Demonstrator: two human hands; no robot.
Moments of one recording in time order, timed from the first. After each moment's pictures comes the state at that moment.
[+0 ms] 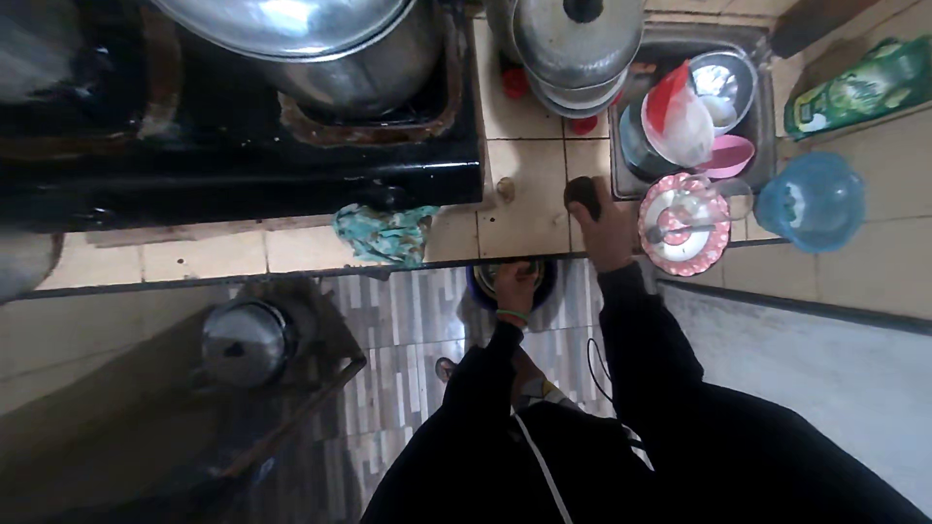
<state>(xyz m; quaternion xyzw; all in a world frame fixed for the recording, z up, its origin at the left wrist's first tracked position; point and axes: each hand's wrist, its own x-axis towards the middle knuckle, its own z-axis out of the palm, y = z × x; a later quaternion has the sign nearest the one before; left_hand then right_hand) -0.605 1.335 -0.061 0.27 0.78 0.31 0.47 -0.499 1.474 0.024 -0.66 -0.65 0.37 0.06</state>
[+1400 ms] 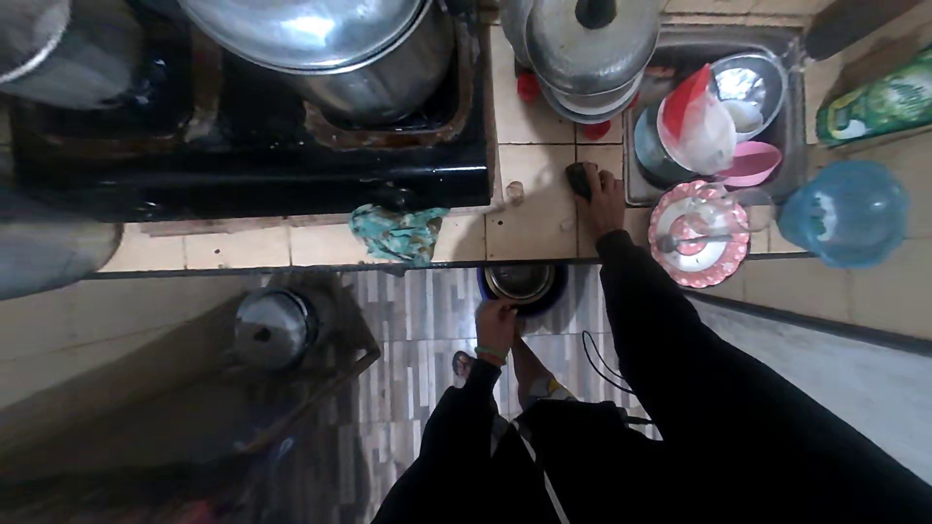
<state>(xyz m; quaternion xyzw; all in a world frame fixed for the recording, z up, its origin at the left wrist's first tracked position) -0.623 1.268 -0.054 0.31 0.80 0.23 0.46 -0.482 1.552 -0.105 -0.54 -0.83 0.14 0.07</state>
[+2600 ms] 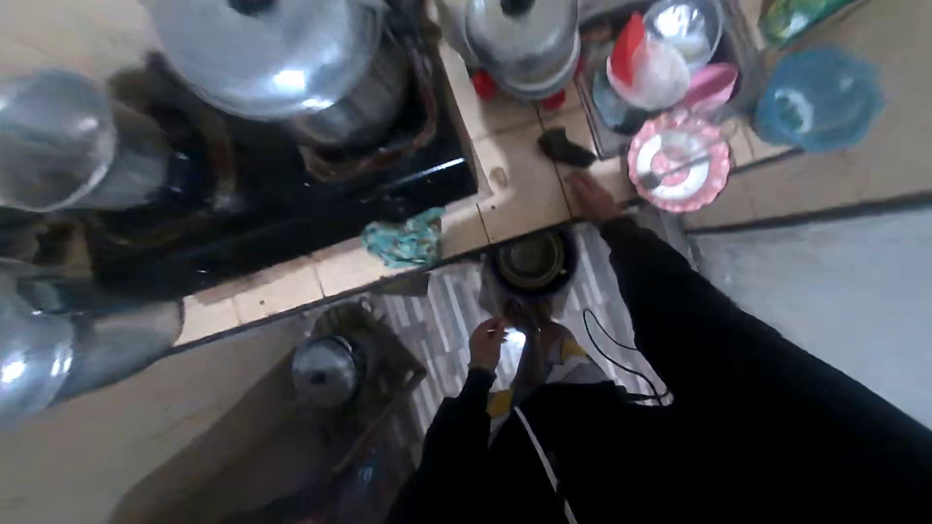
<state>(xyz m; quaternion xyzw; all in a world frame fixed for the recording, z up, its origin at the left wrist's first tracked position) -0.672 1.172 -0.060 0.27 0.76 0.19 0.55 -0.442 1.469 -0.084 -0.51 -0.79 0.32 0.09</state>
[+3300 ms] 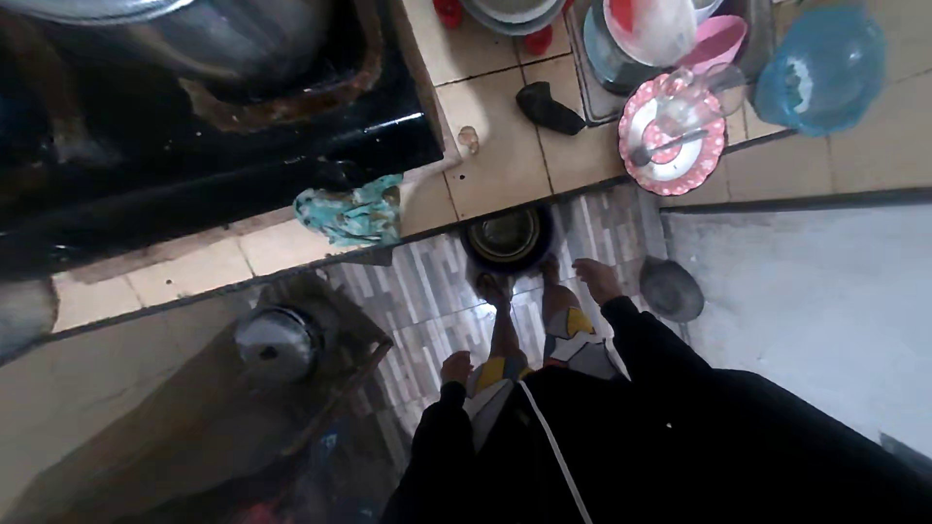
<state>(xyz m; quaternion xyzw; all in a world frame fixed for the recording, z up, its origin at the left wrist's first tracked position) -0.662 1.057 -0.151 0.07 0.80 0.04 0.59 -0.368 1.302 -0.108 -0.65 -0.55 0.52 -0.06</state>
